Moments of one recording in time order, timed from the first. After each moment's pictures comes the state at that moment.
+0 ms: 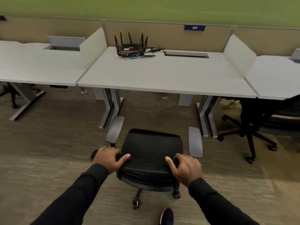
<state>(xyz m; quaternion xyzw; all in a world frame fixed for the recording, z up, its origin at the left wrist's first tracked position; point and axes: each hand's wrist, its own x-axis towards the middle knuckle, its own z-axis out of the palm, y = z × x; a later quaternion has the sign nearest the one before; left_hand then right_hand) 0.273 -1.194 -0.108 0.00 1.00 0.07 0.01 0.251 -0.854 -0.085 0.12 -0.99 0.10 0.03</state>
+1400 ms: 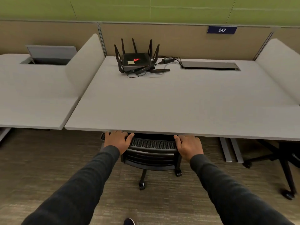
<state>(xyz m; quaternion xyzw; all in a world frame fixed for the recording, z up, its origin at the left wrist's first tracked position) -0.189 -1.372 -0.100 -0.07 0.99 0.03 0.08 -0.224 -1.050 -0.108 0.11 -0.99 0.10 0.01</state>
